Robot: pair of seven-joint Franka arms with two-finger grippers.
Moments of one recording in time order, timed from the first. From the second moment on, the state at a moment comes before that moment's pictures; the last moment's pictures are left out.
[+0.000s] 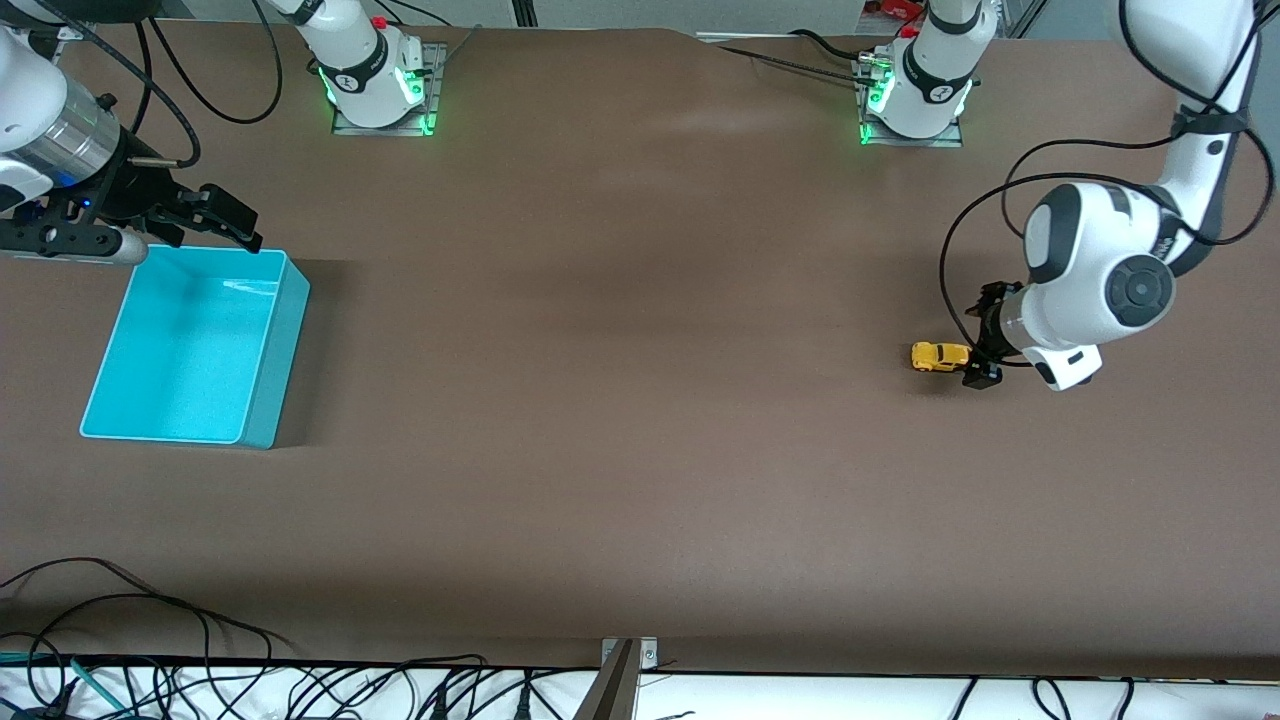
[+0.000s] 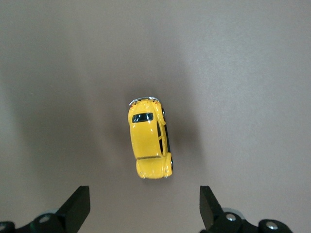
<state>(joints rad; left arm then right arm) 0.02 0.28 -0.06 -2.12 -0.03 2.24 -1.40 0.07 -0.06 0.03 -1.77 0.05 1.70 0.19</state>
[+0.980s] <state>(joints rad) 0.04 0.38 -0.04 -2.17 -0.01 2.36 -1.52 0.08 -0.06 0.03 -1.77 0.05 1.71 0.19</state>
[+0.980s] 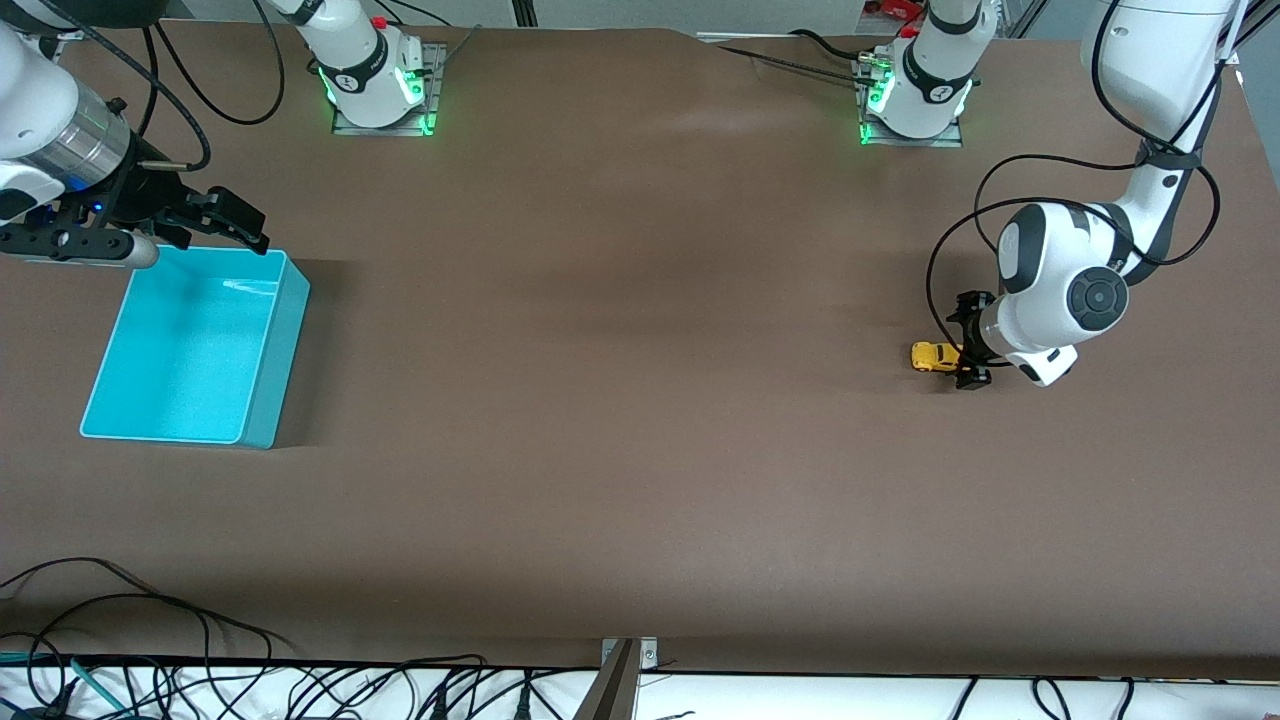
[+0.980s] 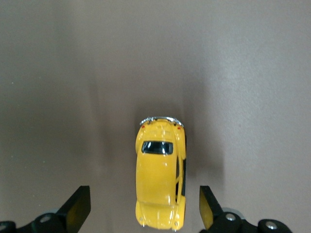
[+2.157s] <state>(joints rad) 0.04 0.40 -0.05 -2.17 0.00 2.37 -1.55 0.08 -0.06 0.03 -1.77 0.05 1.71 0.19</state>
